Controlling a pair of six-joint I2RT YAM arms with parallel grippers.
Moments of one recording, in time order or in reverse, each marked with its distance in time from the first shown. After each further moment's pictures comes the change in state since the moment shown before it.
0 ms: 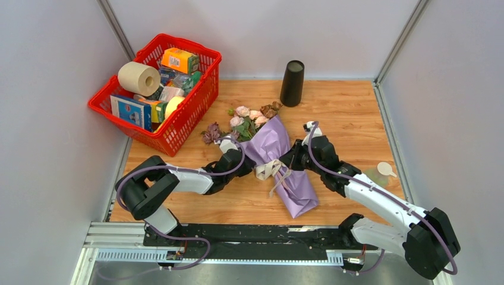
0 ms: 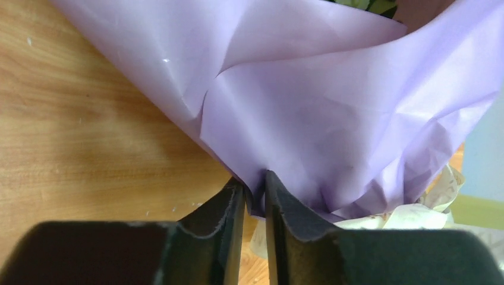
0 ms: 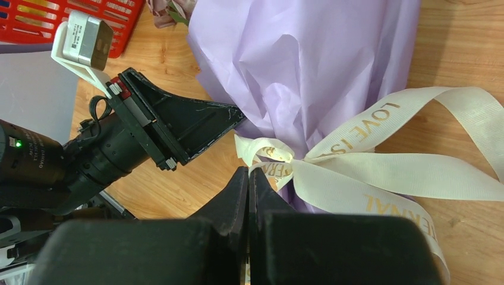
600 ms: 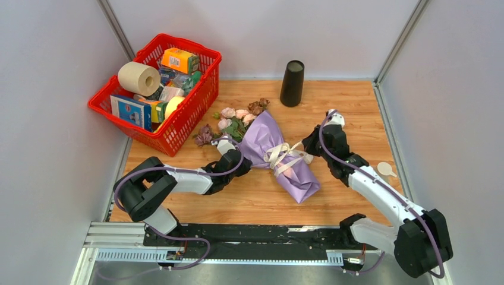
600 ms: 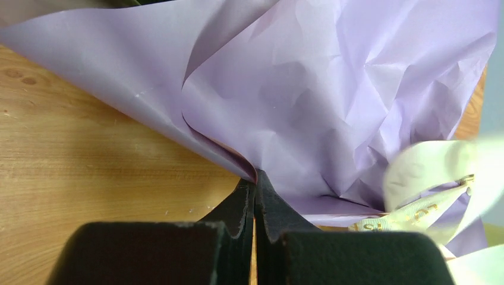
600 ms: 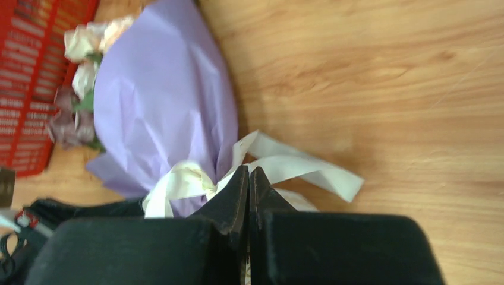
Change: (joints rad) left arm -0.001 -0.020 0.011 -0.054 -0.082 -0.027; right arm -0.189 0.042 0.052 -0.038 0.194 -0.064
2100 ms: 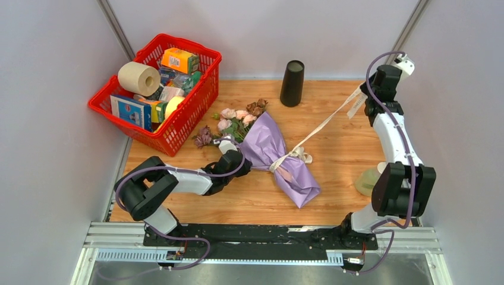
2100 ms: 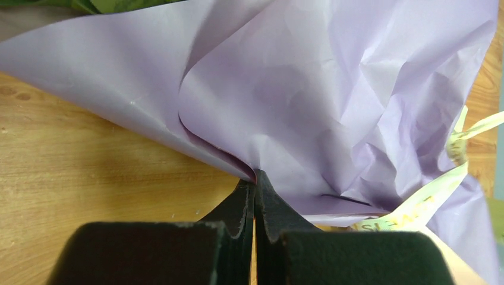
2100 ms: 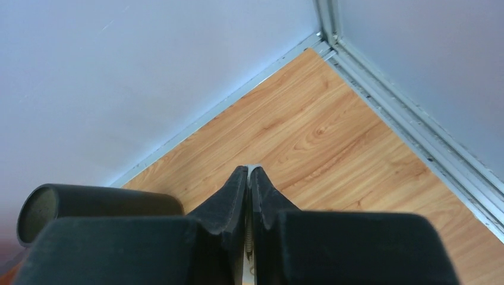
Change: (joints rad) left arm 0.000 0.005 -0.023 0.047 0.031 0.102; right arm -0.571 0.432 0.668 0.021 0.166 -0.138
